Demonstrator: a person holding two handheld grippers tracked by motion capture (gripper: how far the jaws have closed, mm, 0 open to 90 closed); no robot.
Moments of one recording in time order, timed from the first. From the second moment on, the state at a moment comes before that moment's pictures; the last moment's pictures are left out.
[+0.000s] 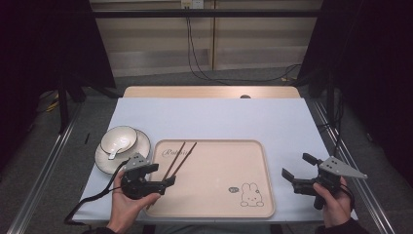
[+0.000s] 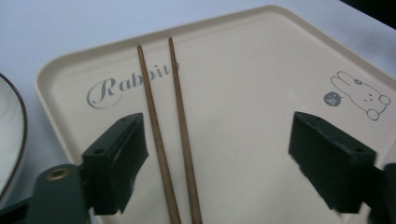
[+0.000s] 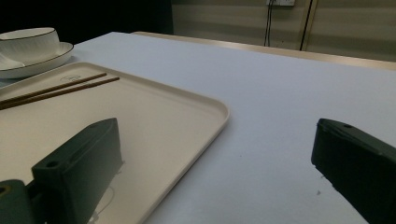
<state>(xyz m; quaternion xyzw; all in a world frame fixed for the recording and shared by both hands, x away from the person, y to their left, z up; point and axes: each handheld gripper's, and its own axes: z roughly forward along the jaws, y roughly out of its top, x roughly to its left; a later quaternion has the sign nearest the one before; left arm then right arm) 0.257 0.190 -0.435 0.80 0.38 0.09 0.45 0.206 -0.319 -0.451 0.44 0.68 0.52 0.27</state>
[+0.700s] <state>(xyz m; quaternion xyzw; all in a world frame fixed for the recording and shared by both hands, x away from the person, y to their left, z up) 0.244 0.250 -0.419 0.77 0.35 0.13 0.51 0.206 -0.319 -0.451 0.44 0.68 0.52 0.28</state>
